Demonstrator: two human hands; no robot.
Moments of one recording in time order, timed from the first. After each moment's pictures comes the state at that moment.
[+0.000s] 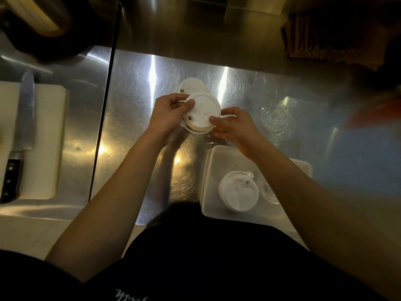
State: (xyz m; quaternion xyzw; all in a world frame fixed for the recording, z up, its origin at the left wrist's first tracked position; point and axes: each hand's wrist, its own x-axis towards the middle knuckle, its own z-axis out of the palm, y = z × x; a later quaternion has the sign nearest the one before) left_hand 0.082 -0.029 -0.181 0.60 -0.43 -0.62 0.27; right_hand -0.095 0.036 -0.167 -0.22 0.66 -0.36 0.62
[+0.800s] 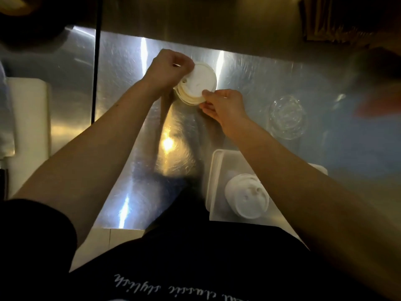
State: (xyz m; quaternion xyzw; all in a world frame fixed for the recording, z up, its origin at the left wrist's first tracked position) left_hand 0.074 -0.139 -0.212 0.58 -0.62 -0.52 0.12; right_hand -0.059 -0.036 -0.207 -0.08 0.72 -0.38 0.58
